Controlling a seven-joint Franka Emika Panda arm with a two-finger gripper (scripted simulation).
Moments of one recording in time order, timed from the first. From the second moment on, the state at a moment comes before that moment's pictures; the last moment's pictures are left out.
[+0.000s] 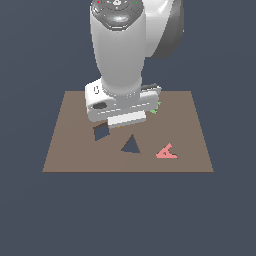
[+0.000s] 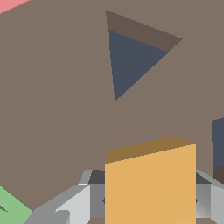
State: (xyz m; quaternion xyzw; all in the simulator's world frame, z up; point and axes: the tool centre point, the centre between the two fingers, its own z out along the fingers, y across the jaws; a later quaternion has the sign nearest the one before) arm -0.018 -0.014 0.037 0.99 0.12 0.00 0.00
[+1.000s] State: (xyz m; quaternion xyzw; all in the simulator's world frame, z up) arm 0.019 -0.087 0.039 0.99 0.13 0.00 0.00
